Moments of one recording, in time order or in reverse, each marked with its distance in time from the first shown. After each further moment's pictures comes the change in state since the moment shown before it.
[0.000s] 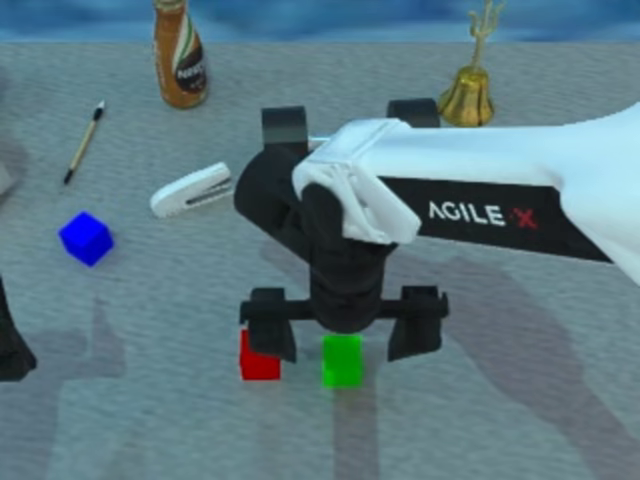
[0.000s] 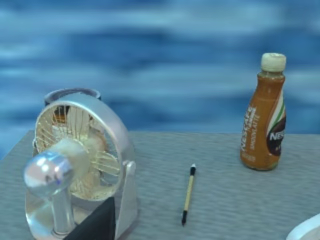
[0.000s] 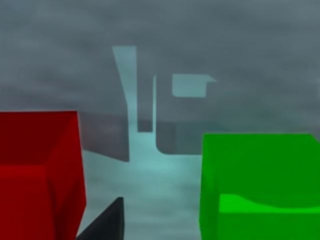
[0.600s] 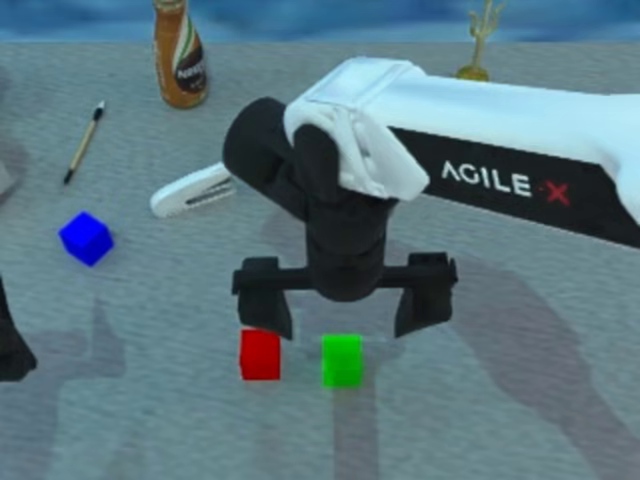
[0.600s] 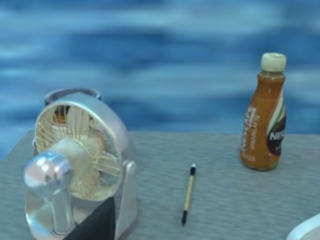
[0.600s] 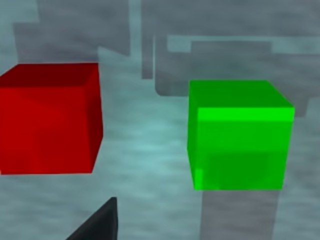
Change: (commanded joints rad) left arm 0.000 0.000 0.000 0.000 0.000 0.000; right arm 0.009 -0.048 0.140 -0.199 -0.001 0.001
